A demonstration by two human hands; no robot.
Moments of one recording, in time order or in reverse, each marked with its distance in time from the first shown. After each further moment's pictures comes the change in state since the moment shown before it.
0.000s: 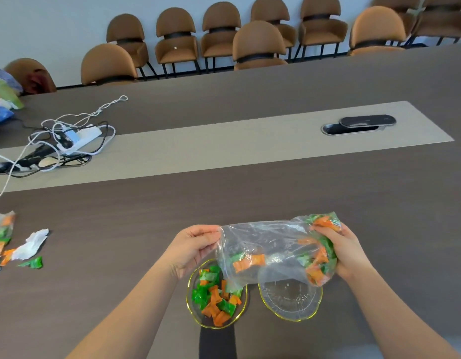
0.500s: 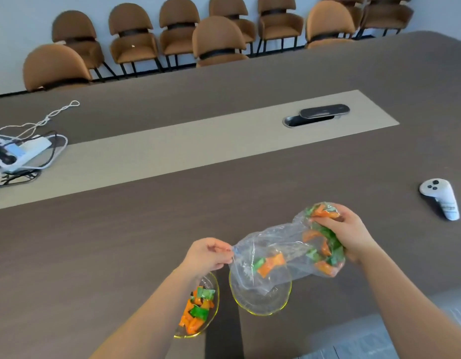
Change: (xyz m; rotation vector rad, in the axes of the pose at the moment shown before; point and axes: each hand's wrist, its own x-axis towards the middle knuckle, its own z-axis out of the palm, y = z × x) left_hand 0.028 -0.050 0.074 0.474 -0.057 -0.113; right_hand -0.003 -0.042 -0.068 -0.263 0.072 -0.134
